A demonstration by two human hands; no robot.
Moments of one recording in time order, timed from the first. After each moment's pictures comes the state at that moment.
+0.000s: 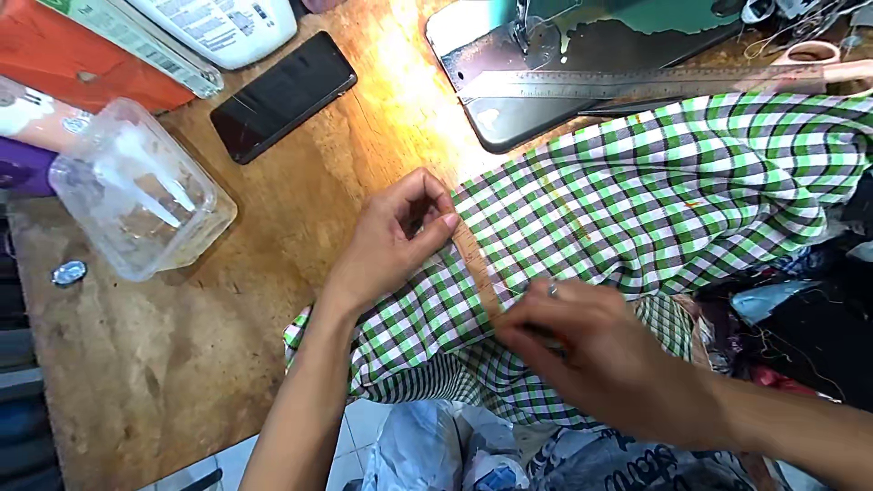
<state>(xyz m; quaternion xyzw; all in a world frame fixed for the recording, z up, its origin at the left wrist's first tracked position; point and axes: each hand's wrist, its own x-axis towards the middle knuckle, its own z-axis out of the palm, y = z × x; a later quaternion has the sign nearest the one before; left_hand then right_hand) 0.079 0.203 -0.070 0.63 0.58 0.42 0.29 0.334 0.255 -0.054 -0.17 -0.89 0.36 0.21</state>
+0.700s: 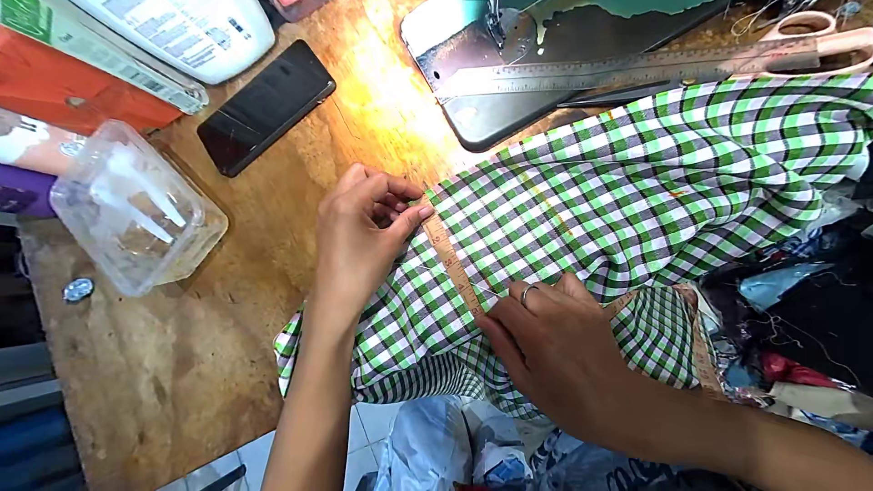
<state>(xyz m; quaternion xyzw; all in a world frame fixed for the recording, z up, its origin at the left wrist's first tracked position) 0.081 0.200 -0.070 0.60 0.73 0.31 0.09 0.321 0.229 -0.069 -0.28 -0.92 0.19 0.20</state>
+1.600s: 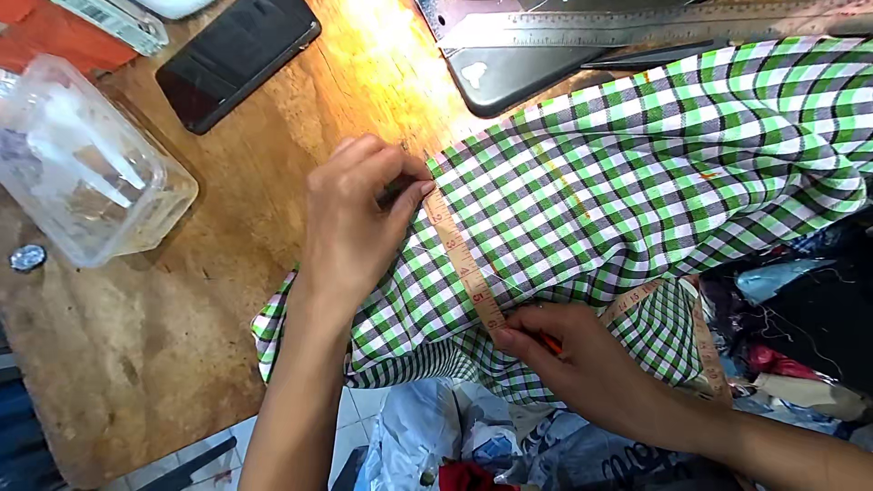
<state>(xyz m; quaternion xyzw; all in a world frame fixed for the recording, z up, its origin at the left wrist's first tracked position) 0.090 0.201 -0.064 0.67 0.69 0.27 0.01 0.348 0.234 -0.076 -0.30 -0.75 0.58 0.05</state>
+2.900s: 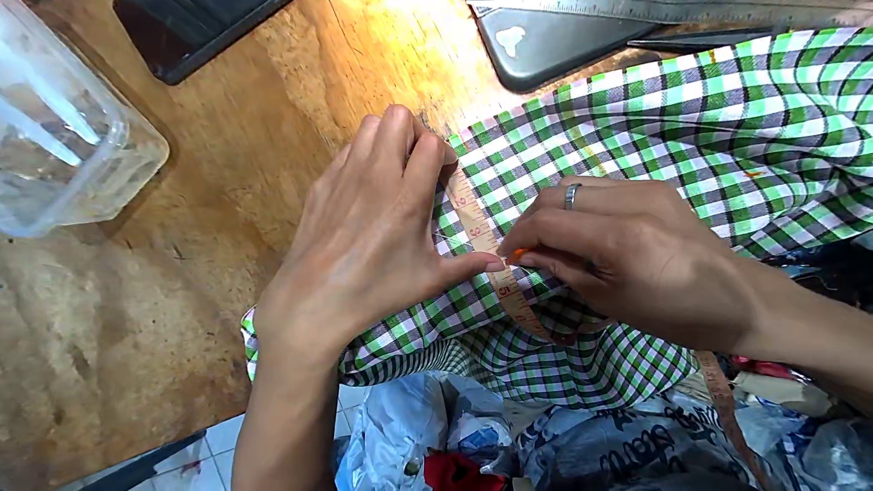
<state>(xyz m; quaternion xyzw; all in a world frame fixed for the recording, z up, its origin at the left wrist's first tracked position) 0.097 0.189 -0.049 0.70 0.70 0.12 0.03 0.307 0.312 -0.043 -0.03 -0.95 0.26 0.16</state>
